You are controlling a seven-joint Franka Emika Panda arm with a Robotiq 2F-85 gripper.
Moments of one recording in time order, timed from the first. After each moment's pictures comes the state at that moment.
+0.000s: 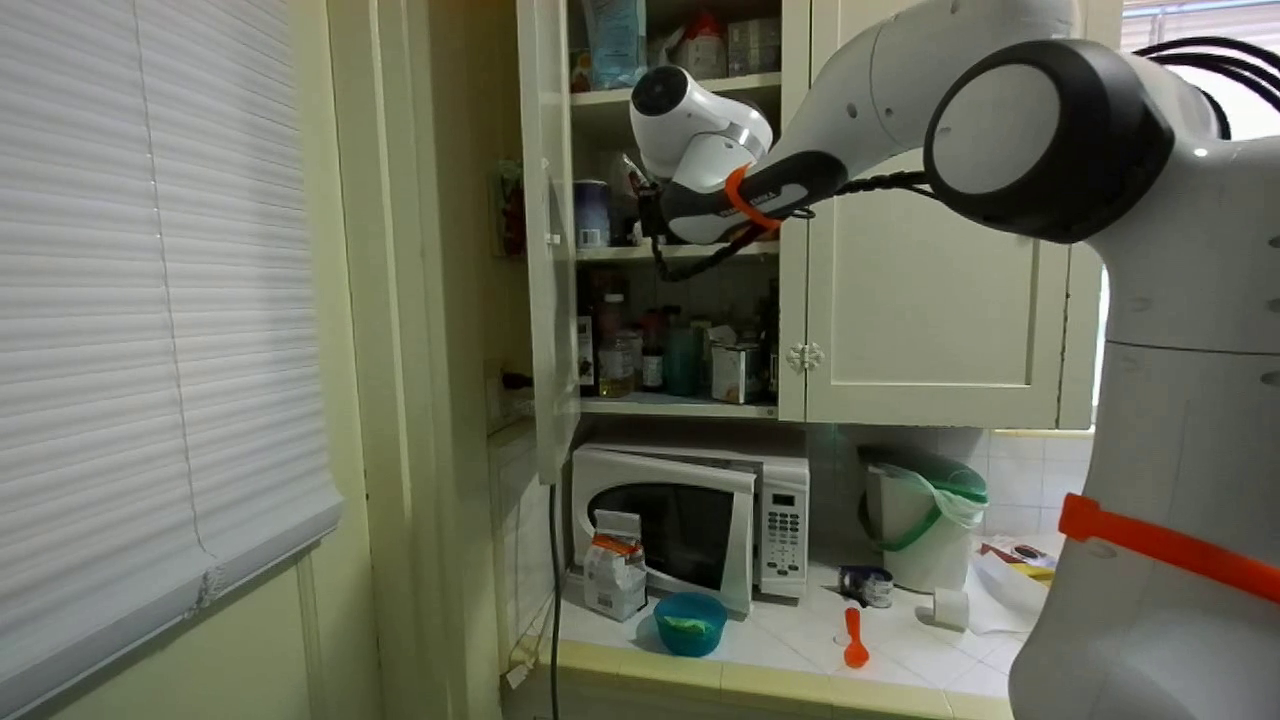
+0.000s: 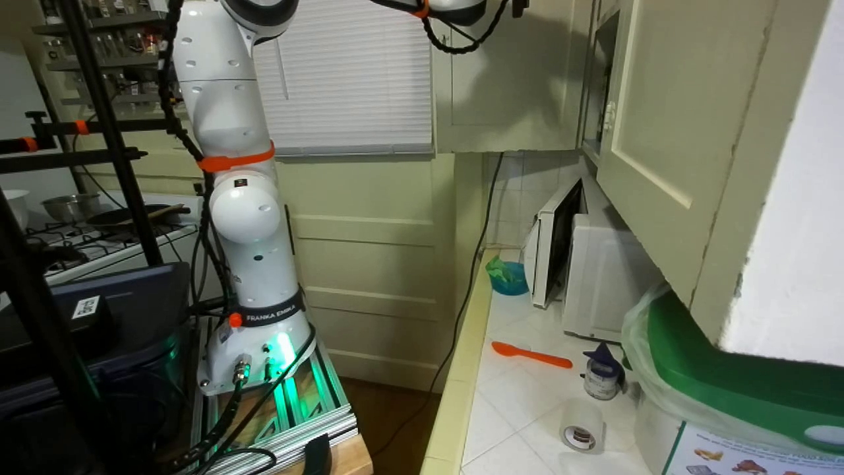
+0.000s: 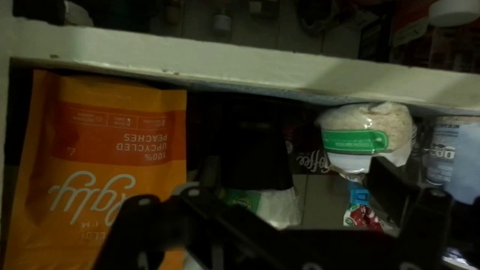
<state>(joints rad) -0.08 -0.04 0.01 -1.54 -1.10 2.42 1.07</state>
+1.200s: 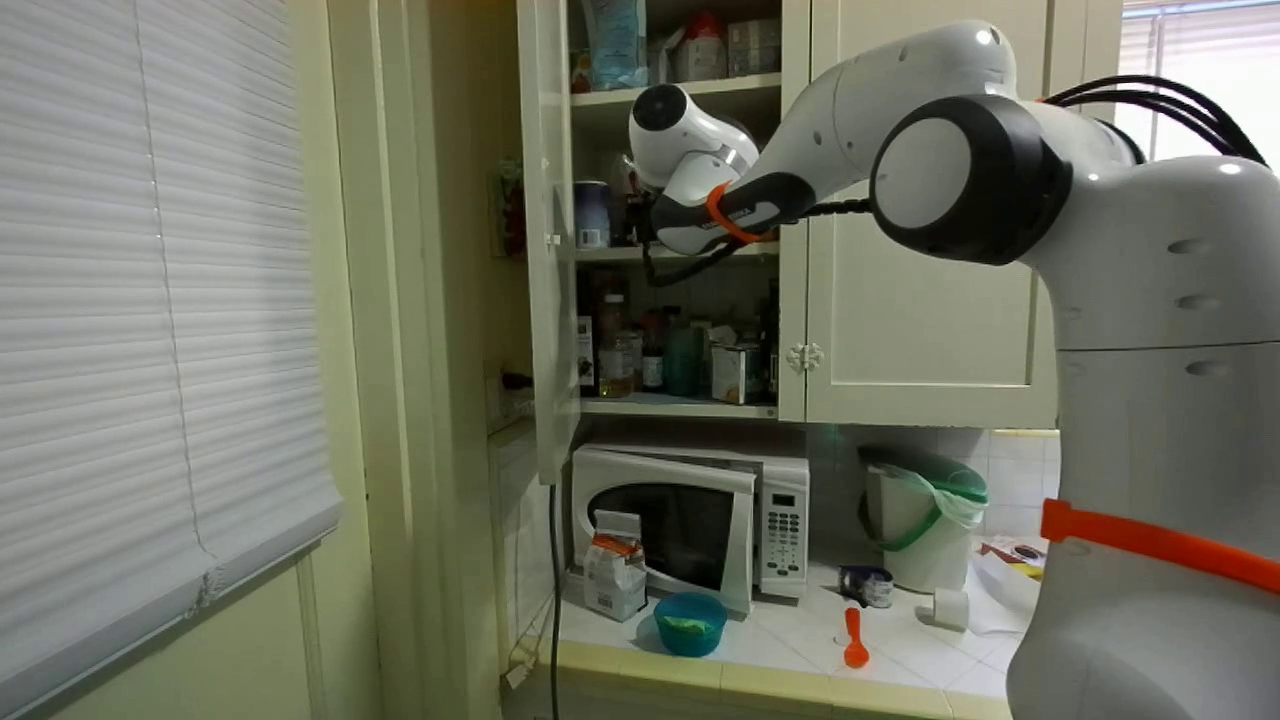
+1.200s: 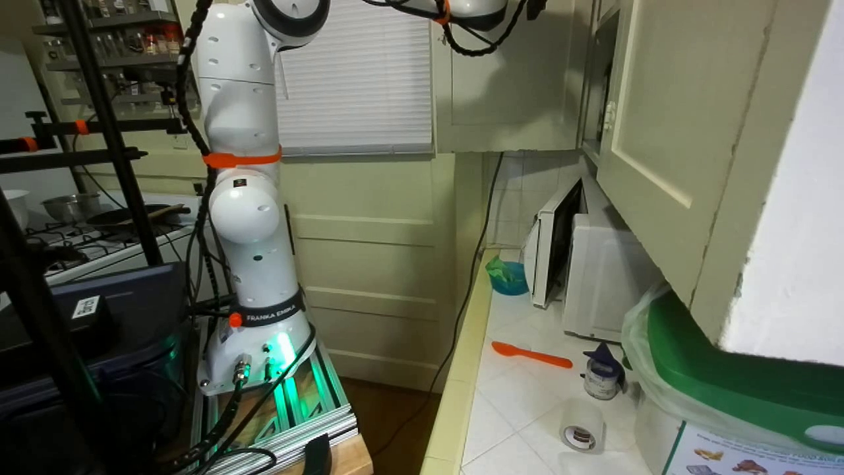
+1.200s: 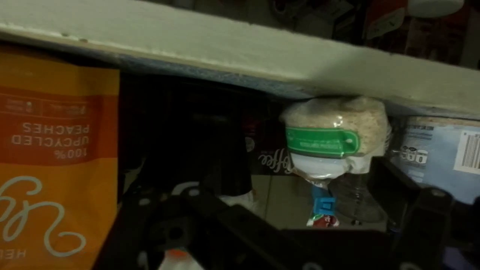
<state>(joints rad) -0.09 0.10 -0.01 -1.40 -1.03 2.53 0.93</state>
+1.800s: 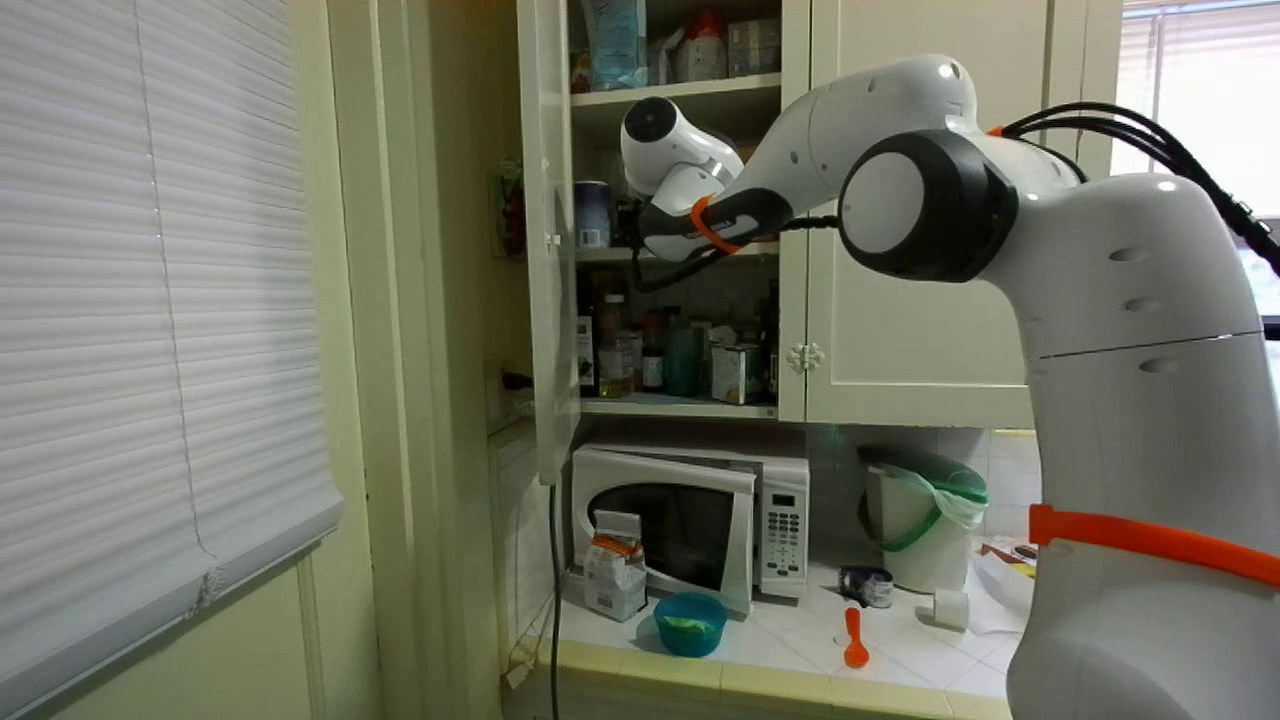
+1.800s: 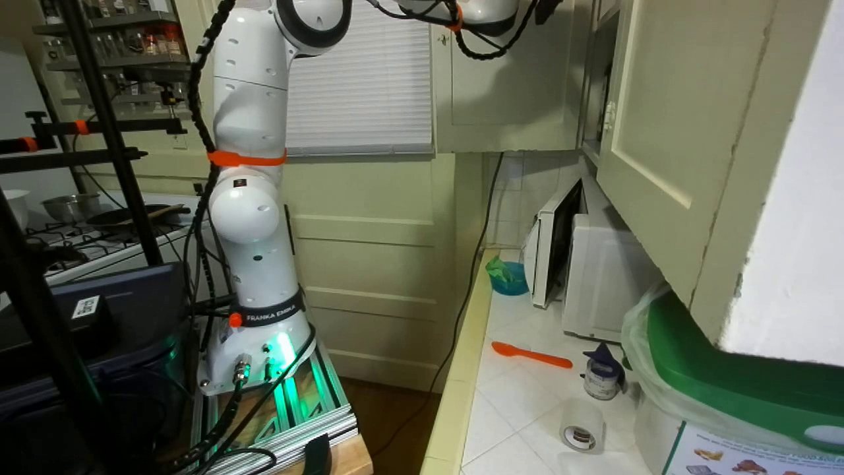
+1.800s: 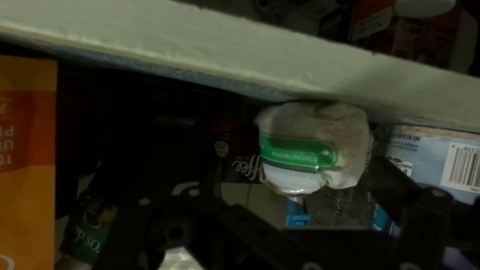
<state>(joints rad) -0.09 0.20 -0.01 -1.28 -1.00 2.54 0.86</state>
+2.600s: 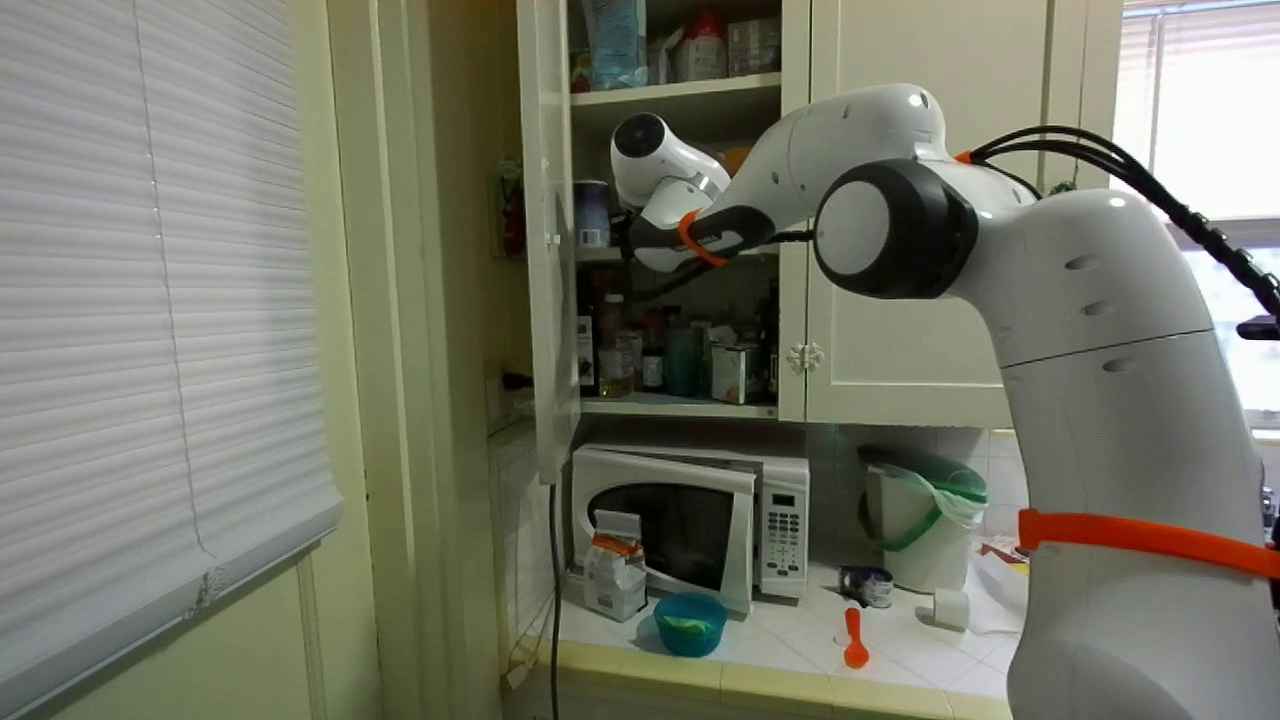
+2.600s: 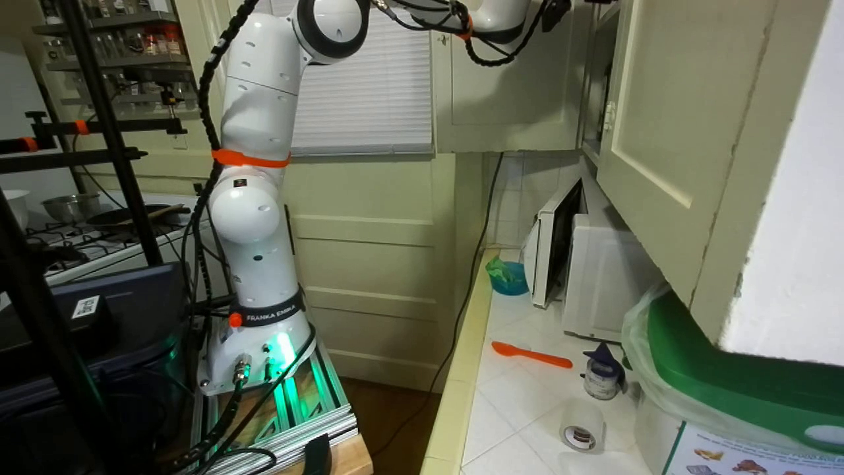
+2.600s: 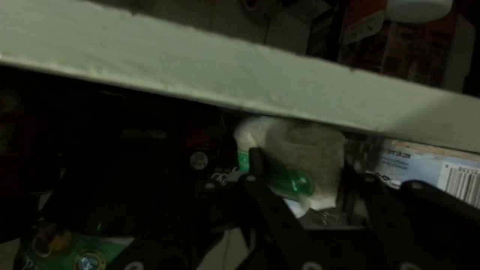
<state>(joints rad) -0.09 0.29 0.00 -1.20 -1.01 2.54 0.86</state>
